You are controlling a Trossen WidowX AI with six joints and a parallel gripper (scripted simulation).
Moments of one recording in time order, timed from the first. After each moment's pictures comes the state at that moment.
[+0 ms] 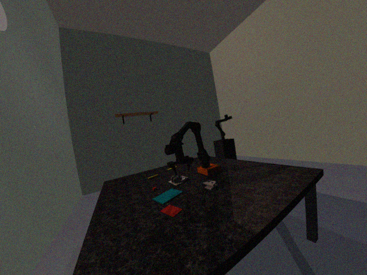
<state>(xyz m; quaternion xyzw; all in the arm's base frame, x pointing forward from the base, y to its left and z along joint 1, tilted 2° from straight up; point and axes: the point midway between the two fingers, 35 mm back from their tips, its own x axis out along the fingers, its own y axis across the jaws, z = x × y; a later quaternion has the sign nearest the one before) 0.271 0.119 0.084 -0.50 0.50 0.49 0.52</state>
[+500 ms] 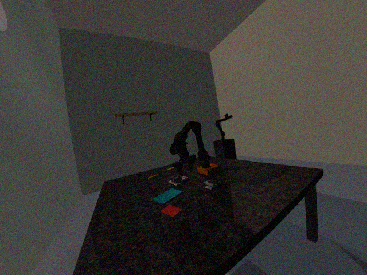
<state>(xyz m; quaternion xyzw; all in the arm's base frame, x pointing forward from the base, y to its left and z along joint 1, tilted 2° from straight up) 0.255 0.160 0.086 -0.60 0.38 0.58 0.40</state>
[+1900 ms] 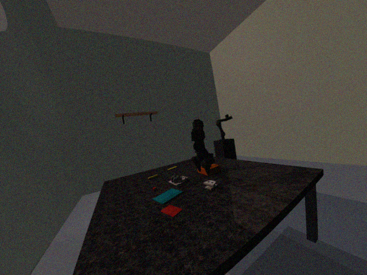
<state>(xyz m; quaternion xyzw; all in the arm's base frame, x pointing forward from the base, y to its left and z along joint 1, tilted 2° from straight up) 0.176 0.259 0.090 -0.72 -0.01 0.70 -0.01</state>
